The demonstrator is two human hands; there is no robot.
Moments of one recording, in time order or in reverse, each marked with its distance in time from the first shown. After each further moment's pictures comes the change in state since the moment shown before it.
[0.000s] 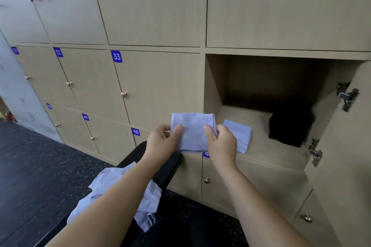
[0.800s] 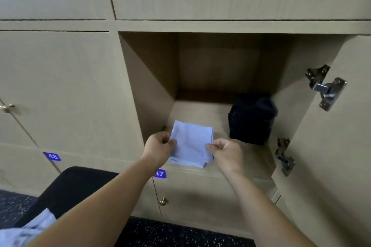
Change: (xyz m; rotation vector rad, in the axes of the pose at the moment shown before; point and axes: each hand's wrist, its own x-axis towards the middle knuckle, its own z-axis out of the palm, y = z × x) left_hand 0.139 -0.033 0.212 0.013 -0.359 -0.104; right_hand 0.137 0.167 -0.055 0.013 -0.009 0.360
